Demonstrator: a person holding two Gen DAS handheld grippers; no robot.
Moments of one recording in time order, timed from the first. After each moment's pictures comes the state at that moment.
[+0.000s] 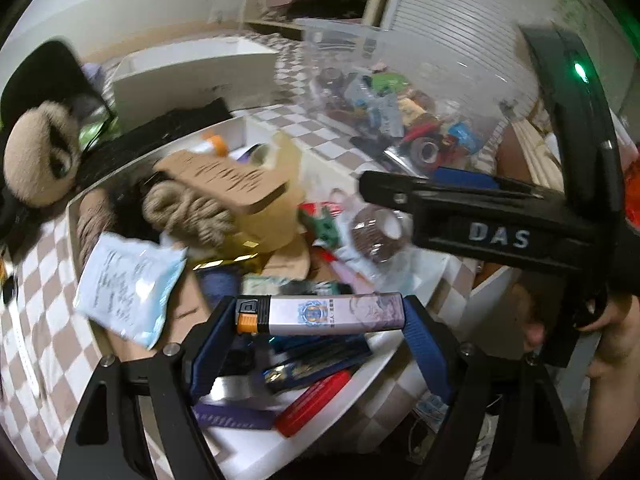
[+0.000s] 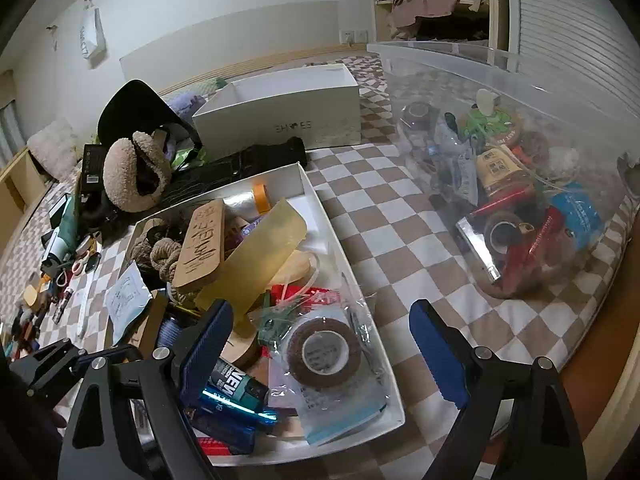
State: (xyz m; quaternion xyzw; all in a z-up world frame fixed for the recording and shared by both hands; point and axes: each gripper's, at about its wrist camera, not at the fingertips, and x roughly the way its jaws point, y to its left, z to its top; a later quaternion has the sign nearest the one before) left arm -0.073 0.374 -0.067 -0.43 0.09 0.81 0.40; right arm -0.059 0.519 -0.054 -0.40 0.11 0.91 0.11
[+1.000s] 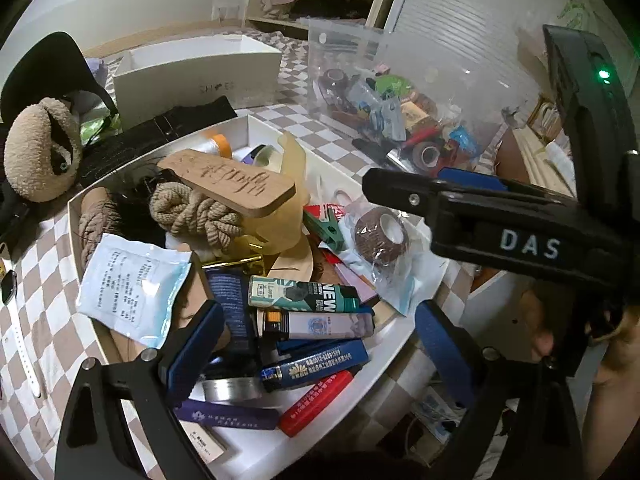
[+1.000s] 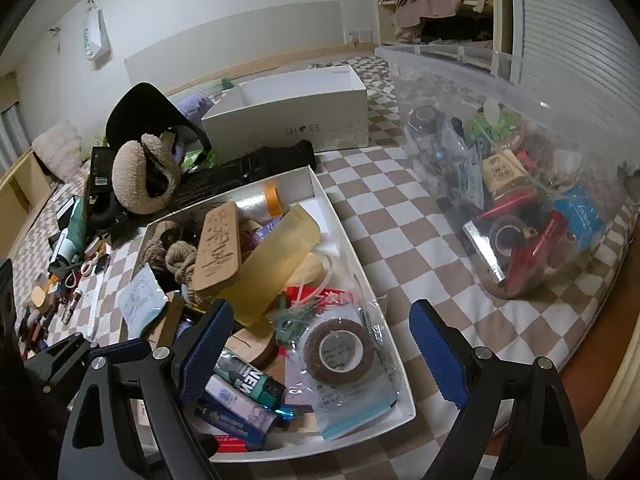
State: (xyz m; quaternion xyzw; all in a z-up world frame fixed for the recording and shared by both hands) left arm -0.081 0.363 -0.061 -0.44 0.07 0.81 0.39; right arm -0.059 0.508 -0.043 -0.39 0.11 0.91 0.10
